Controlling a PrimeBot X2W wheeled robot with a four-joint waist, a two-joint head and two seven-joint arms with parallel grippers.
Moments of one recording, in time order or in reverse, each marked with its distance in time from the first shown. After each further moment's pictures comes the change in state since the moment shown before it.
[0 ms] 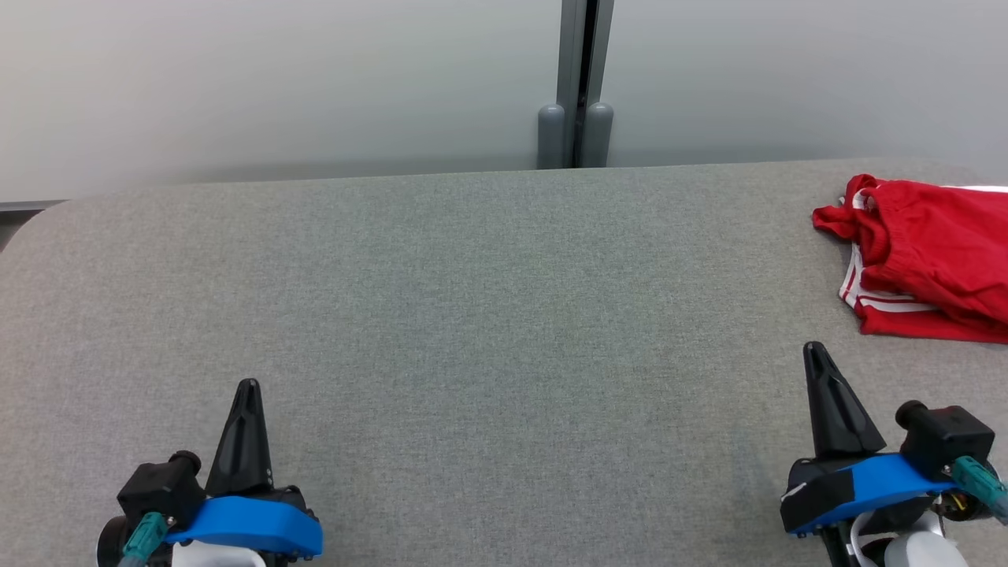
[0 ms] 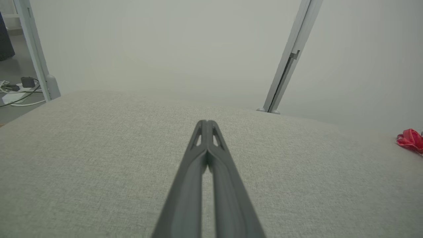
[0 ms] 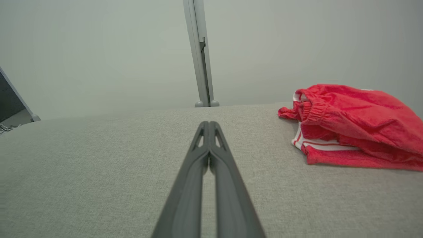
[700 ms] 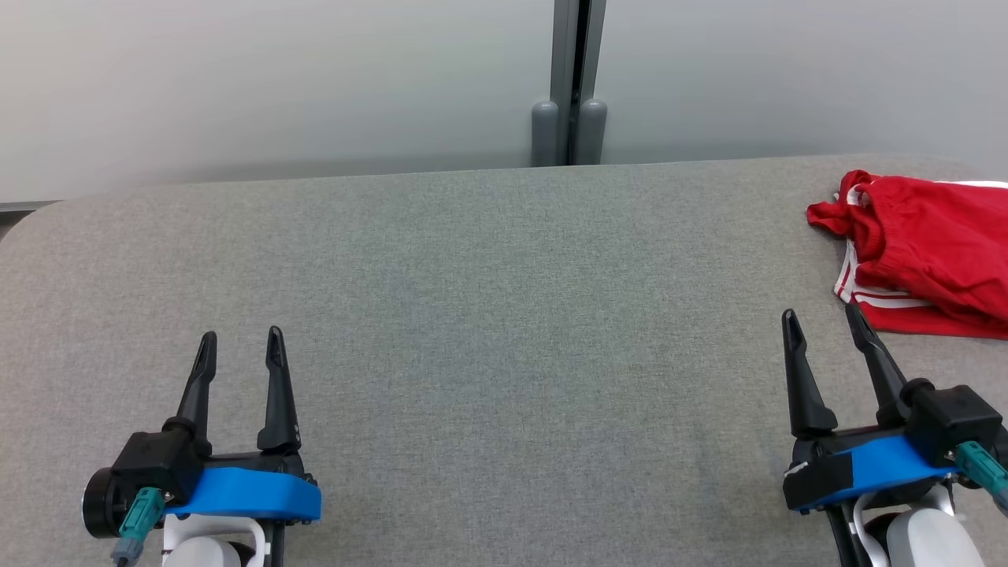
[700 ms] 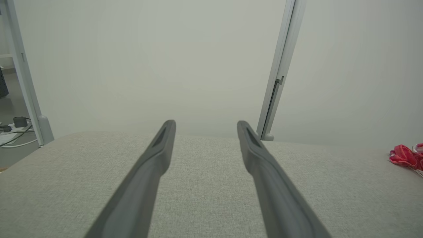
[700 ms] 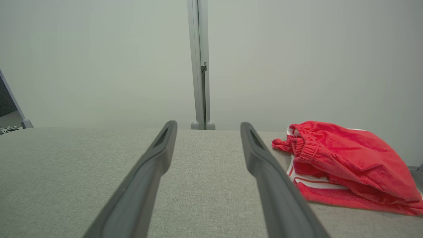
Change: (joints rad) left arm -0.048 0.004 -0.002 -0.074 0.034 -0.003 -0.023; right arm -0.045 -0.011 0.000 -0.038 -0.045 0.000 -0.036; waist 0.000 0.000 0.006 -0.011
